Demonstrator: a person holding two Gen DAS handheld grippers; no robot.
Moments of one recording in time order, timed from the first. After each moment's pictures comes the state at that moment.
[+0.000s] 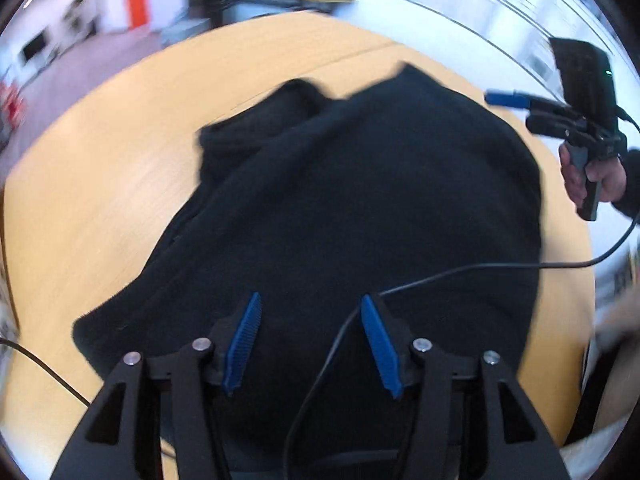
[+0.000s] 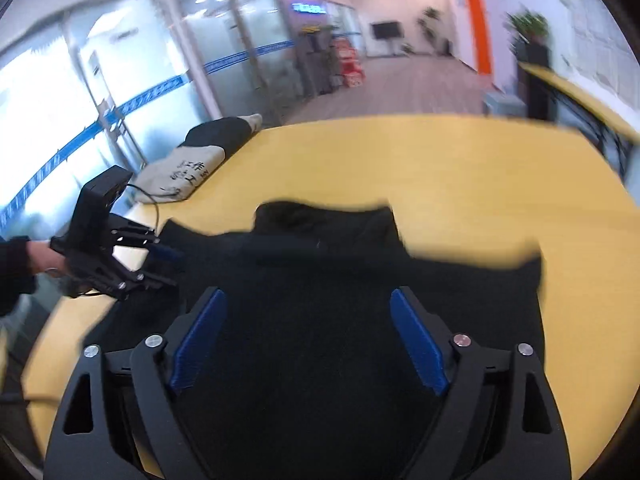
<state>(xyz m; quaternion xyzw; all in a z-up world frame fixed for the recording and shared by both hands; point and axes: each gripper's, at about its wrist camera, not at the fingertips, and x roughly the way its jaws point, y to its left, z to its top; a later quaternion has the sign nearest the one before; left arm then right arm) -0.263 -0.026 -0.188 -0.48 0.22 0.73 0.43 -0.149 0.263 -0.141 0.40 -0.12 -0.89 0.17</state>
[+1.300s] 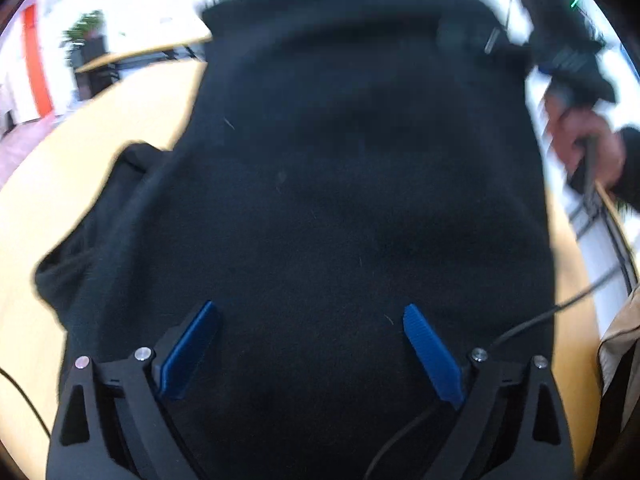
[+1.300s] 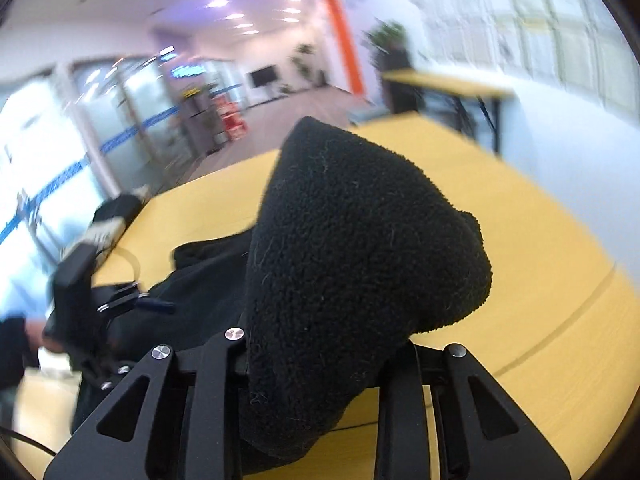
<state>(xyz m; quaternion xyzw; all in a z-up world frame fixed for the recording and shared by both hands) -0.146 0.141 -0.233 -0.39 0.26 0.67 0.57 -0.027 0.404 -0.104 0.30 -0.11 -0.95 0.02</state>
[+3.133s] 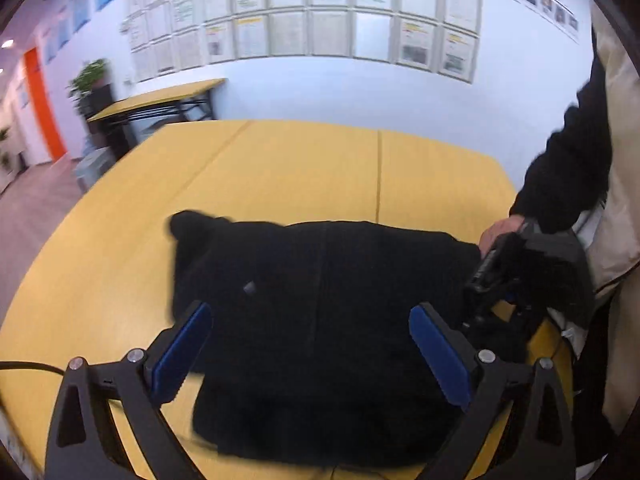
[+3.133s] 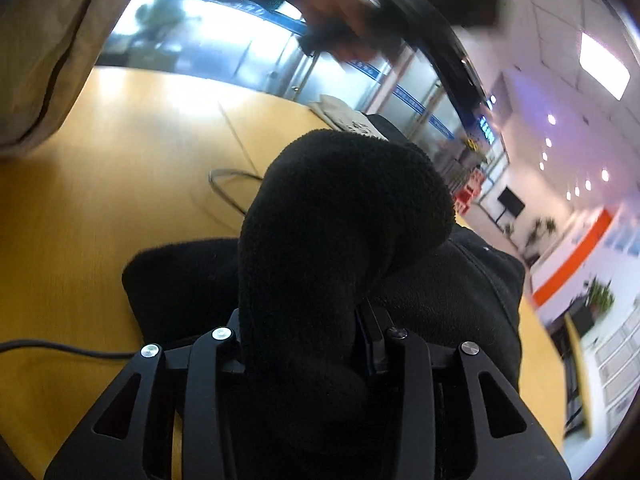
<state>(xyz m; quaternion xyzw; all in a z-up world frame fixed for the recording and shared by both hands) -0.139 0.222 -0.131 -0.31 0.27 0.70 0.59 0.022 0.160 -0.232 0.16 0.36 -0.84 0.38</state>
